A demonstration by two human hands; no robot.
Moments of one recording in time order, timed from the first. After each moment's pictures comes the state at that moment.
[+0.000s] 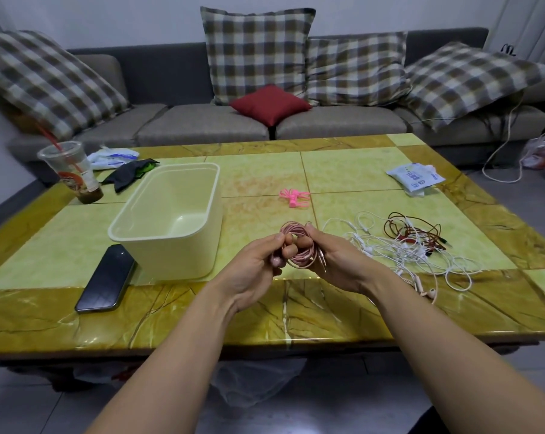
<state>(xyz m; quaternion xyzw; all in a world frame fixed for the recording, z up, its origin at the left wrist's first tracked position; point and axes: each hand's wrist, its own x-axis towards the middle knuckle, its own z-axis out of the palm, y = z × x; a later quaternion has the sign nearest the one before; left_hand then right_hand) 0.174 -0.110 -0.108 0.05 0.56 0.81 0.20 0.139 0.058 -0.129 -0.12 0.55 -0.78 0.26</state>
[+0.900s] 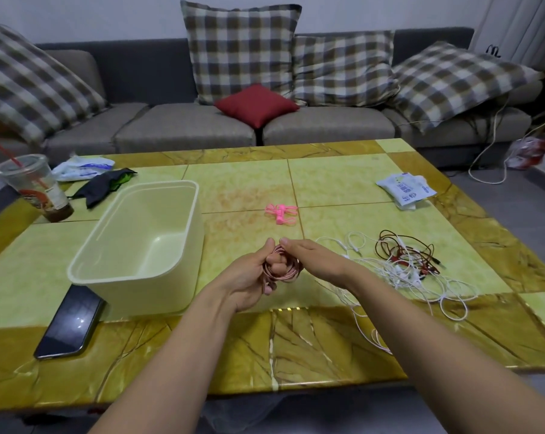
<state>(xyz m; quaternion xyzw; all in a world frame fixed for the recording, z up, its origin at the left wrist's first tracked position) 0.100 -0.095 -0.119 -0.05 0.61 0.74 0.28 0.073 0.065 -0.127 -0.17 0.78 -0.57 0.21</state>
